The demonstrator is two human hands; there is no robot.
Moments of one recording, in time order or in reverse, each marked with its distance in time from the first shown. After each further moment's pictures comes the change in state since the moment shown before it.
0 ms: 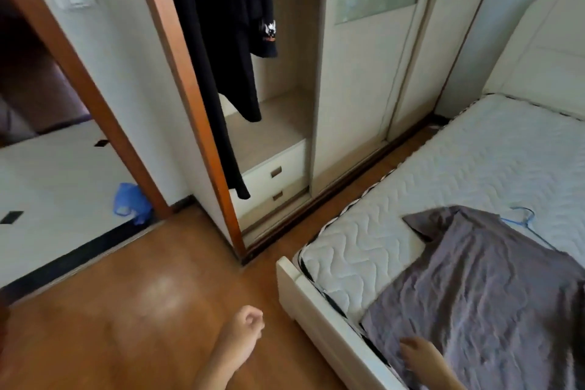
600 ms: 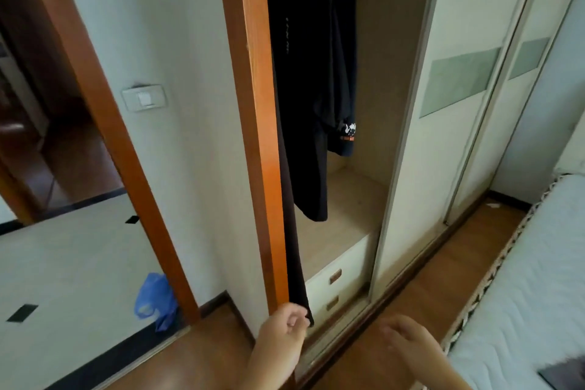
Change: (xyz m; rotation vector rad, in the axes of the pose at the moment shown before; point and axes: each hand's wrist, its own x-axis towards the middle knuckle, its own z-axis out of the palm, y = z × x) left_hand 0.196 0.163 -0.239 -0.001 0.117 0.443; right_hand 0.084 -0.409 0.130 0.056 0.014 -0.508
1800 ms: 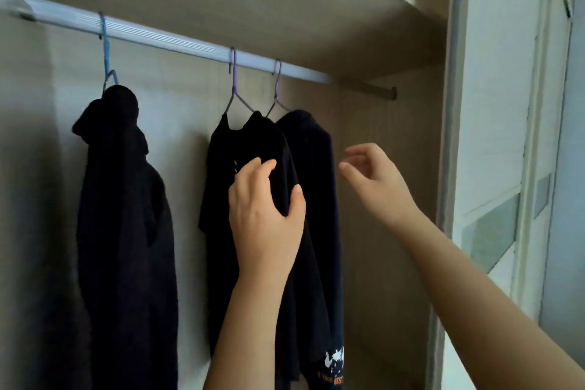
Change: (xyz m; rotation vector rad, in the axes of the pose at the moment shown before) left_hand 0.404 0.364 -0.118 0.004 1.127 0.888; right_hand 0.343 -0.466 -0.194 0.059 0.411 -1.052
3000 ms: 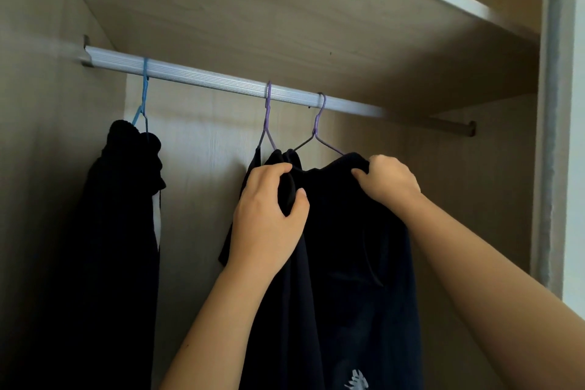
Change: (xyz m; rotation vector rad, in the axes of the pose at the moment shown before) left_hand 0.064 -0.006 0.033 0.112 -0.051 0.026; right_hand 0.155 0.050 0.033 -0.588 -0.177 -0.031
